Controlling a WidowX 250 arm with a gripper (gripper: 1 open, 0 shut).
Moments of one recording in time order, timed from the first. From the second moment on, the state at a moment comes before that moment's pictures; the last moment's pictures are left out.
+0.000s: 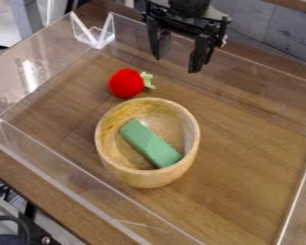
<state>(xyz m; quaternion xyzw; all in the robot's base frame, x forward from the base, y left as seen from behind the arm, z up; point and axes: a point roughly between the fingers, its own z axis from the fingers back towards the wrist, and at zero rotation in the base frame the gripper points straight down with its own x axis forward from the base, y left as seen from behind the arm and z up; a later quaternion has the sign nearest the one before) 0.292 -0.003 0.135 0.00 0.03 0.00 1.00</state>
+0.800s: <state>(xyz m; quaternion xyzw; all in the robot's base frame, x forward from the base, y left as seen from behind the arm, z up) 0.277 0.022 0.091 0.00 0.07 -0.19 0.98</state>
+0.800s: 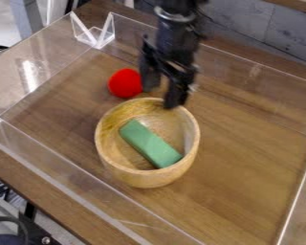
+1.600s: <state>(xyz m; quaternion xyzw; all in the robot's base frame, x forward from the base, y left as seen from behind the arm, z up) 0.302 0.099 0.073 -0.02 0.00 -0.21 0.98</state>
